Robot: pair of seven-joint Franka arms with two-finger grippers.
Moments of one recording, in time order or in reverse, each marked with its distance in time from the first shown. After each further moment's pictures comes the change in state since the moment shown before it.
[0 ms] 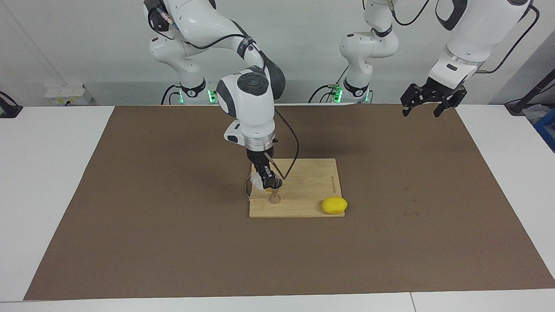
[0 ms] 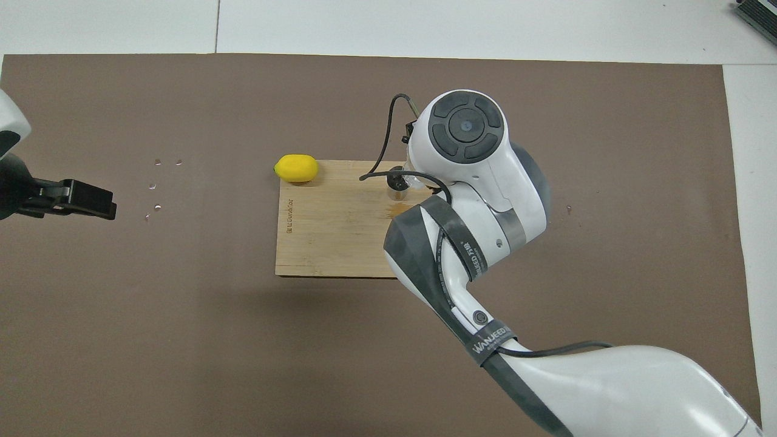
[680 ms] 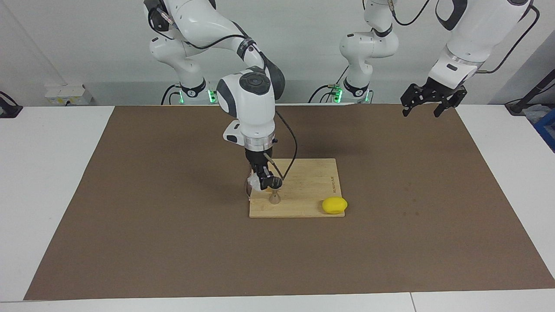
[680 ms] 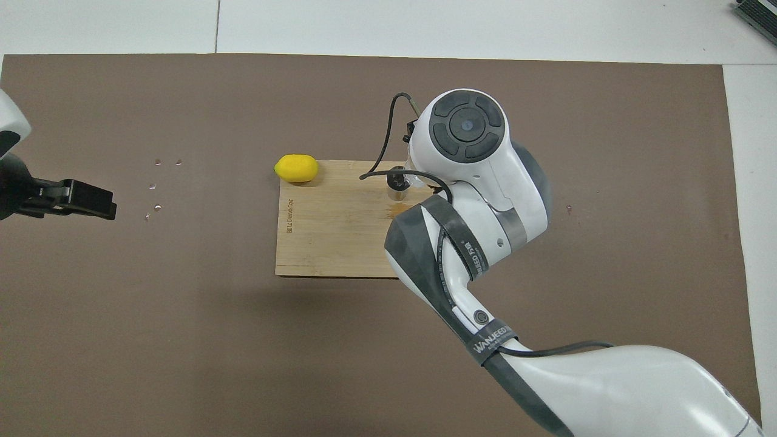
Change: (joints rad) left arm 0.000 0.000 0.000 0.000 0.000 0.000 0.000; right arm -0.002 0.000 -0.001 0.003 -0.001 -0.001 0.000
